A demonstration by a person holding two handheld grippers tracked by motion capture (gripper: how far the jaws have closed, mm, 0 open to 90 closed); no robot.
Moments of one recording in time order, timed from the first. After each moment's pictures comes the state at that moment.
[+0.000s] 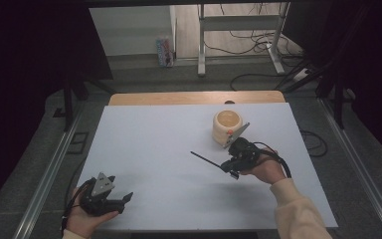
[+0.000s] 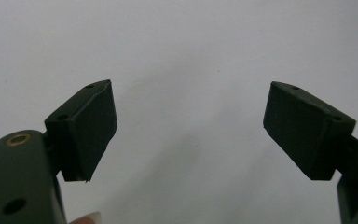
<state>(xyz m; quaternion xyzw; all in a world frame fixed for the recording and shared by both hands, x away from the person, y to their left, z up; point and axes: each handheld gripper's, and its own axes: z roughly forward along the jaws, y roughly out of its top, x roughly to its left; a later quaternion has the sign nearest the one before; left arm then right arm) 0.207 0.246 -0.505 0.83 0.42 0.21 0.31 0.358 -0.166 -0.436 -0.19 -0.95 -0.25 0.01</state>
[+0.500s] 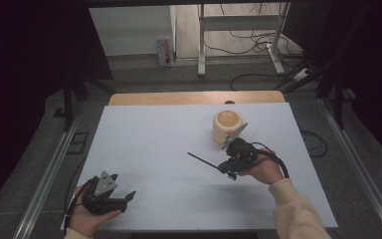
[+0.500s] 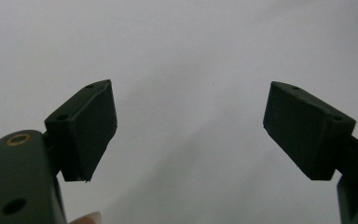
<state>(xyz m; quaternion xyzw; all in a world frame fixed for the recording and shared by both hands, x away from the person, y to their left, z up) 0.211 0.238 -0.500 0.83 0.41 0.22 0.32 0.356 -0.160 -0.435 -0.18 -0.95 -0.25 0.02</state>
